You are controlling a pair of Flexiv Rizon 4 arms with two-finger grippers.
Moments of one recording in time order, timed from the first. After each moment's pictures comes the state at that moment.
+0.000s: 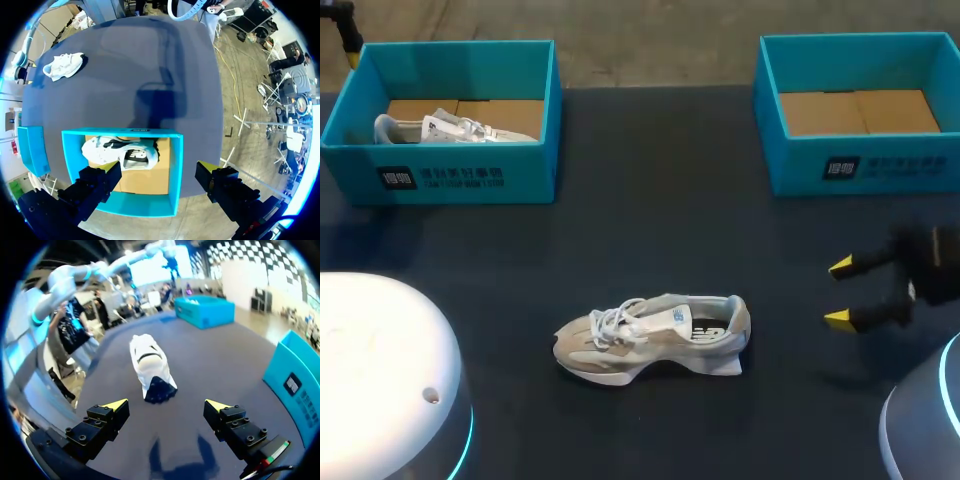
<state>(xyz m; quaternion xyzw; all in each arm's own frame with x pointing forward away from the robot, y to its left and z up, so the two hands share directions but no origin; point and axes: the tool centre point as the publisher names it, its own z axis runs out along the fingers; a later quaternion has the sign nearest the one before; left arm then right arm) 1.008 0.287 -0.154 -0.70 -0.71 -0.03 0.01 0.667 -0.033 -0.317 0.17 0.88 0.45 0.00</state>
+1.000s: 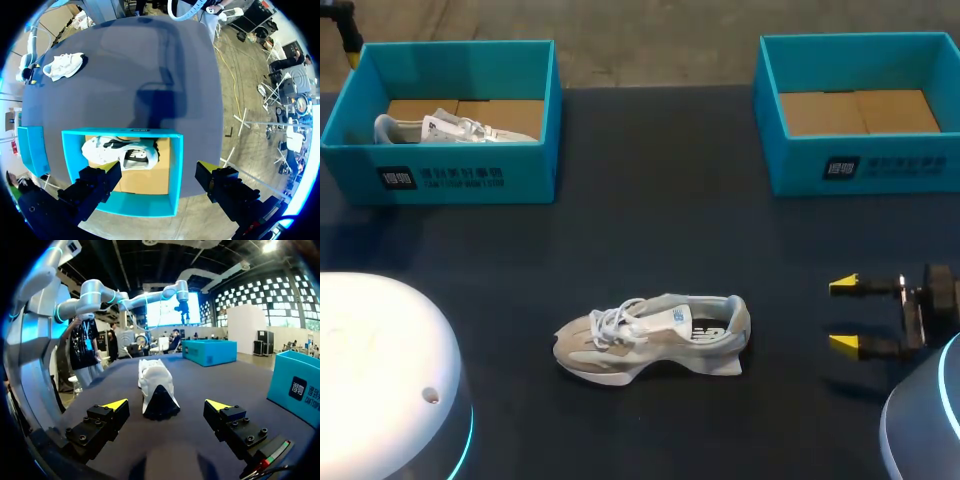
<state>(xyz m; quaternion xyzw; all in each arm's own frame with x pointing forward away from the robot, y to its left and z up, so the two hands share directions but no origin) 1.008 0.287 -0.154 -0.70 -0.71 -0.03 0.01 0.658 -0.032 -0.349 0.12 0.78 0.61 0.05</state>
